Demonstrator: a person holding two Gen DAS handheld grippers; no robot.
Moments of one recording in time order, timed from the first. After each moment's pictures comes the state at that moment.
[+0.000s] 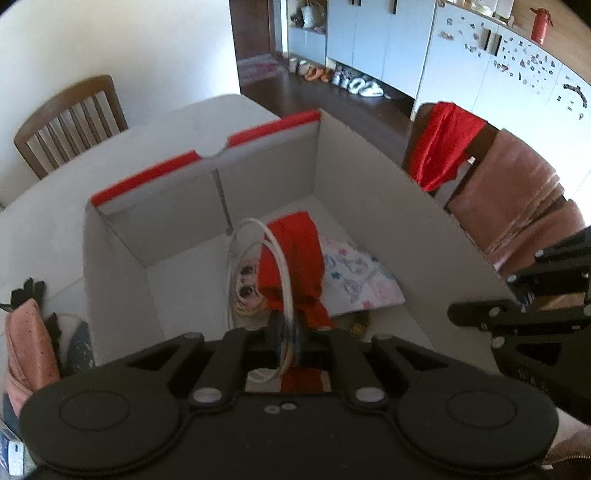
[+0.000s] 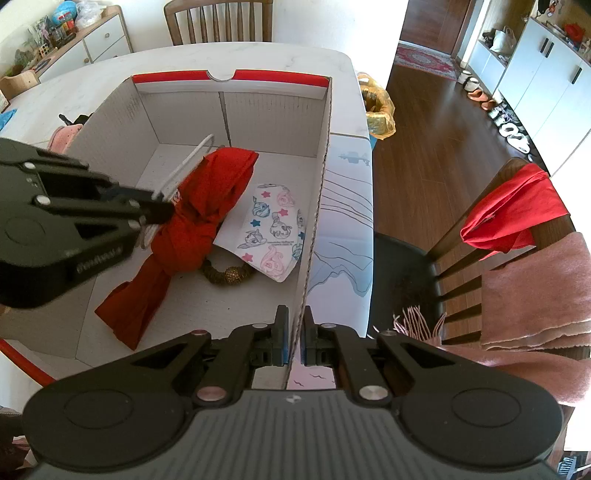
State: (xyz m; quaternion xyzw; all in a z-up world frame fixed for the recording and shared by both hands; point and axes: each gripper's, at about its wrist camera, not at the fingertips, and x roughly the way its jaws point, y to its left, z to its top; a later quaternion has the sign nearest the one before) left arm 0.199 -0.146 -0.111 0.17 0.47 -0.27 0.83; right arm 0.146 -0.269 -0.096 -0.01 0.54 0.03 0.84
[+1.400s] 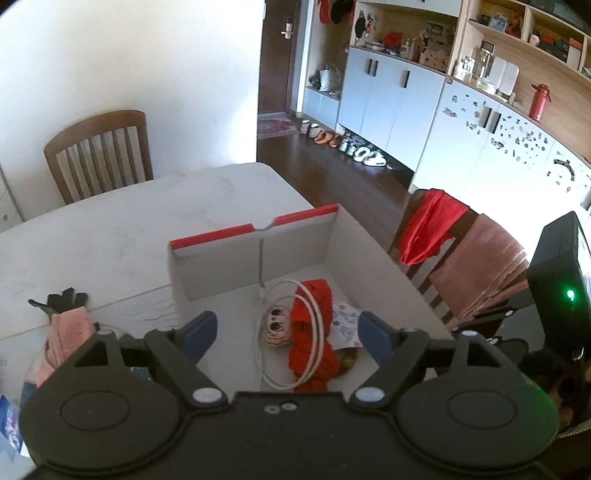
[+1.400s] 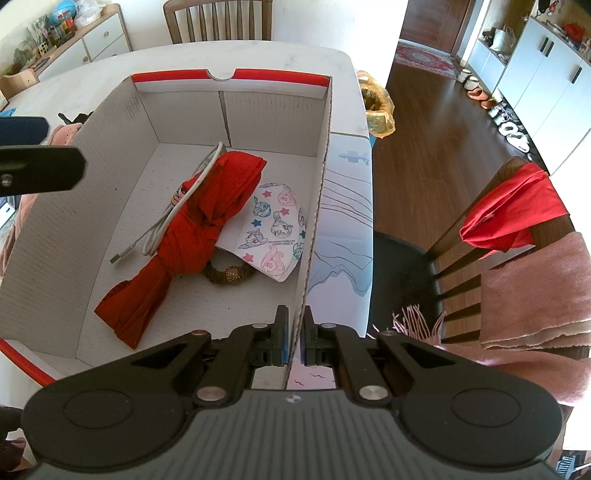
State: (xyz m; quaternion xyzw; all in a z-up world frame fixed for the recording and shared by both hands) left arm 0.174 -0.088 -0.033 0.08 0.39 -0.27 0.88; right arm 0.146 -0.268 -0.096 -0.01 0.54 0.03 0.84
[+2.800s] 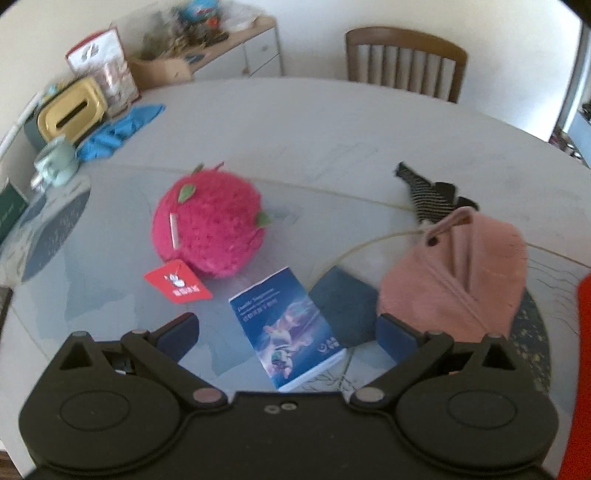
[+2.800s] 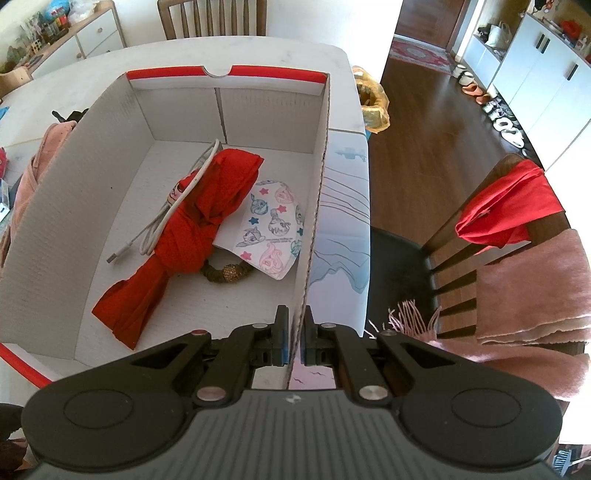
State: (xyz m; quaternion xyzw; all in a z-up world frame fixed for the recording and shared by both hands) left arm 0.248 0.171 -0.123 -0.01 0.49 0.15 0.86; right arm 0.145 -0.267 -0.095 -0.01 0.55 0.02 0.83
